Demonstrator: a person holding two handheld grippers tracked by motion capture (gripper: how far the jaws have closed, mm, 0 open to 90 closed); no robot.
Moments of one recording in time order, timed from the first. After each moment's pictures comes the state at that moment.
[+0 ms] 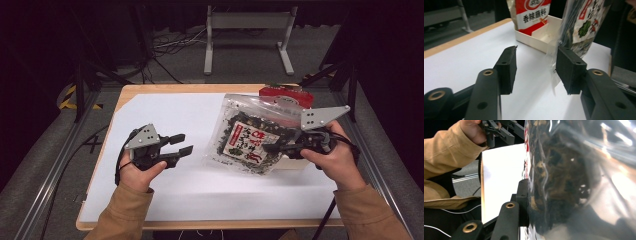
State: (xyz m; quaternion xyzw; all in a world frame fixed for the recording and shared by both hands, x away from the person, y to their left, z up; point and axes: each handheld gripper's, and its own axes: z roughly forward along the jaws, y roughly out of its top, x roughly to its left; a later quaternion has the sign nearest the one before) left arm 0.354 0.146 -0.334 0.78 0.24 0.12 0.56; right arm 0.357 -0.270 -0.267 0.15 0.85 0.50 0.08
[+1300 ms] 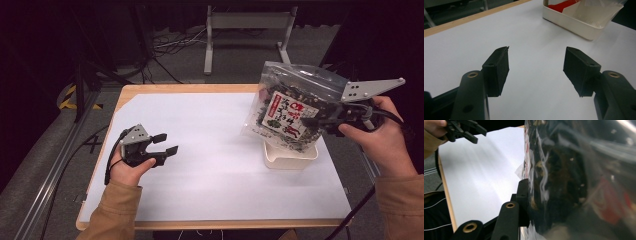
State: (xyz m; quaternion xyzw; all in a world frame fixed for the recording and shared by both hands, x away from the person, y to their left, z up) left arm 0.379 0.180 -0.367 0.80 0.30 0.14 0.50; right arm 0.364 -0.333 -0.208 0.23 0.86 0.42 0.18
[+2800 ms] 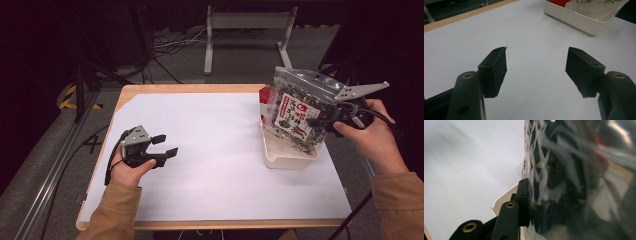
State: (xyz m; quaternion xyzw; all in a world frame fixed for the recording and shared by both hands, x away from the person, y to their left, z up) left arm 0.380 0.181 -0.372 0.80 0.31 0.13 0.49; right arm 0.393 -0.355 -0.246 0.35 0.85 0.35 0.19
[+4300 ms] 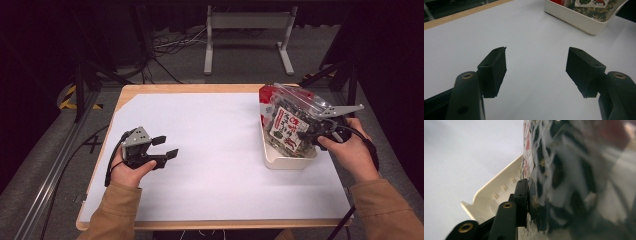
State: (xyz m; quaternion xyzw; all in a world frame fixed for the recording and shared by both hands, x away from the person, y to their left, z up) left arm 0.377 0.180 -0.373 0.80 0.31 0.13 0.49; right arm 0.404 -0.359 -0.322 0.40 0.82 0.35 0.18
